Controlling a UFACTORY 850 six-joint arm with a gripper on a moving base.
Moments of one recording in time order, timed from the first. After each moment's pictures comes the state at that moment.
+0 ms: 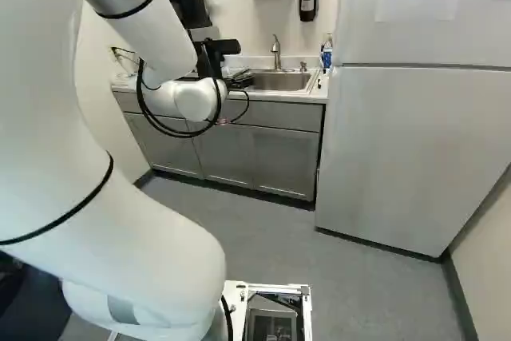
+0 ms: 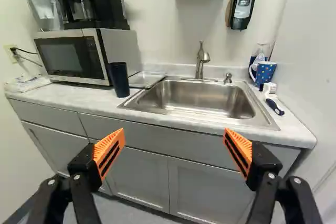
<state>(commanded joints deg) 1.5 5.2 -34.2 0.0 44.8 0.0</state>
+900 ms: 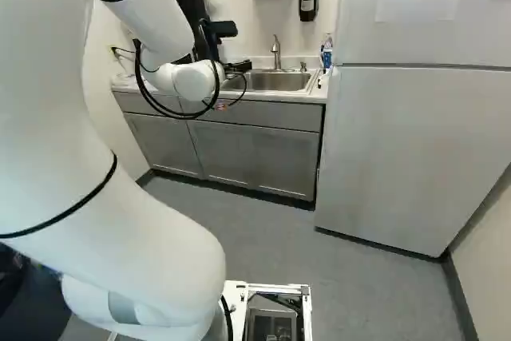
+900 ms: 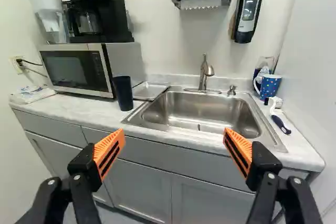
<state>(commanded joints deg) 2.5 4.0 -40.9 0.0 40.3 0.0</state>
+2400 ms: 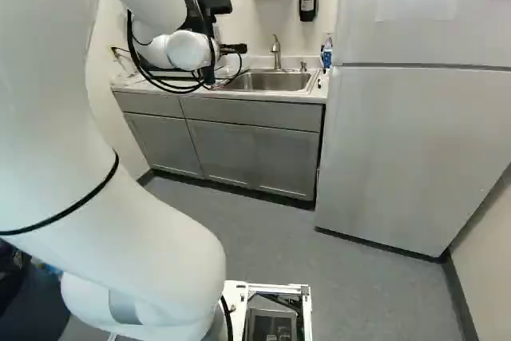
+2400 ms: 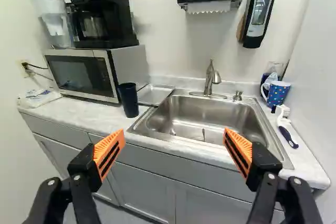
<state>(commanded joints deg) 3.8 3.6 -50.2 0.0 28.6 0.0</state>
